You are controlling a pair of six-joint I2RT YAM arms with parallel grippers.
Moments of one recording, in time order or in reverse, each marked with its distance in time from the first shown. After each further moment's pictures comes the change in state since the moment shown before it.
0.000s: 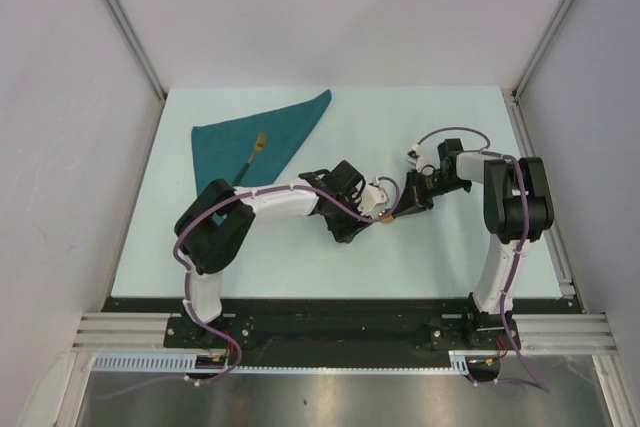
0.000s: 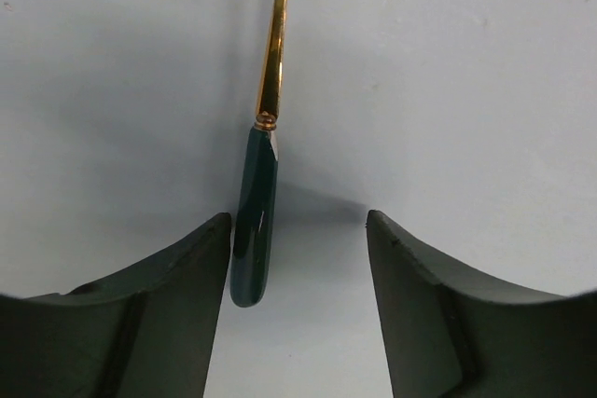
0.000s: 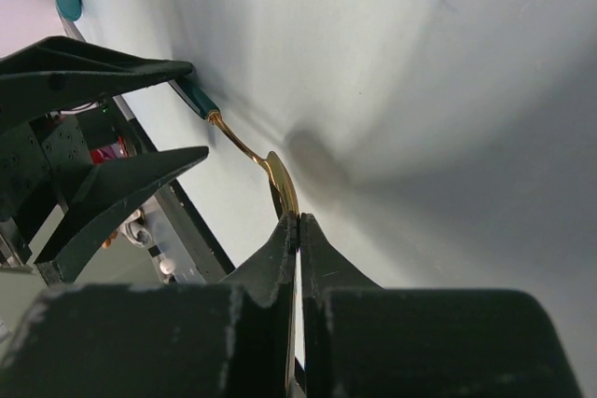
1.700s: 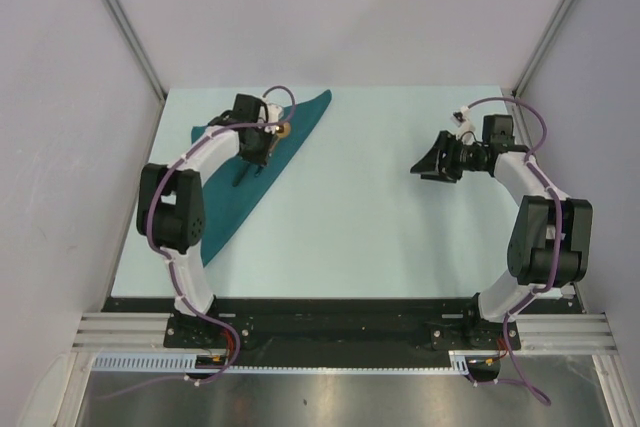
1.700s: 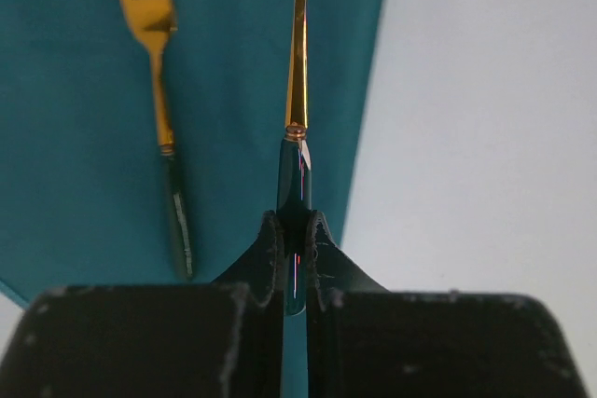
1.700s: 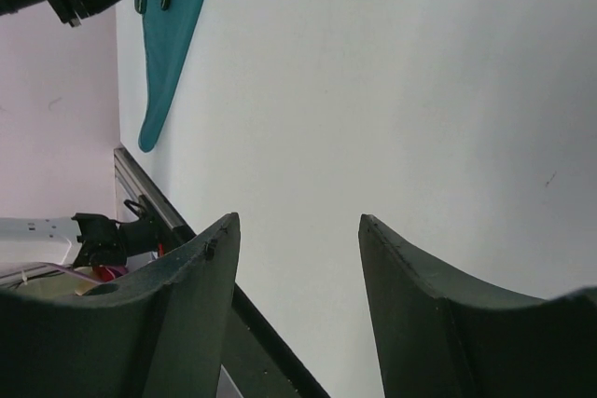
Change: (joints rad) left arm 0.592 -0.030 0.178 -0.111 -0.160 -0.166; right arm -0.158 -0.352 -0.027 0.167 0.021 0.248
